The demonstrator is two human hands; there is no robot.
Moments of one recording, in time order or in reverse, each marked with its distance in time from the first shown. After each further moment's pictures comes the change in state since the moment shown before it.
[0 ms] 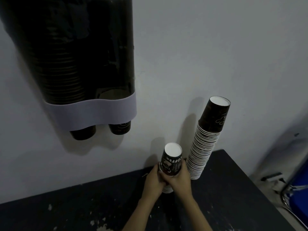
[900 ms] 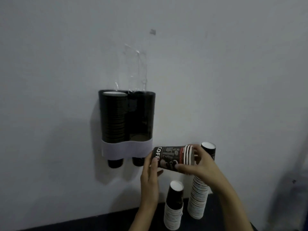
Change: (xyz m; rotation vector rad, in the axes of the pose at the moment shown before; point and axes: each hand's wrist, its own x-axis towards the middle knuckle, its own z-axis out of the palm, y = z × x) left_hand -0.108 0.165 -0.093 -0.640 0.257 0.469; right_hand -0.080 -0.236 -0.123 -0.059 -0.285 -0.352
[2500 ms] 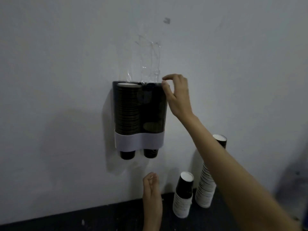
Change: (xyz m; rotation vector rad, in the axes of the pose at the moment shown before) left_hand -0.038 -0.018 -0.058 0.083 0.195 -0.345; right_hand 0.123 -0.102 0.063 -0.209 0.433 -0.710
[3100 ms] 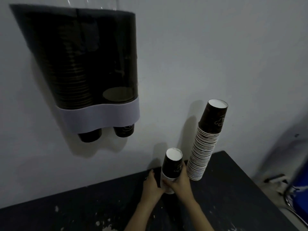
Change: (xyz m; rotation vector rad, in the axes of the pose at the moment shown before) left_hand 0.087 -0.165 0.049 0.745 -0.329 -0.198; right_hand -0.333 0.193 0.023 0.212 -0.286 1.023
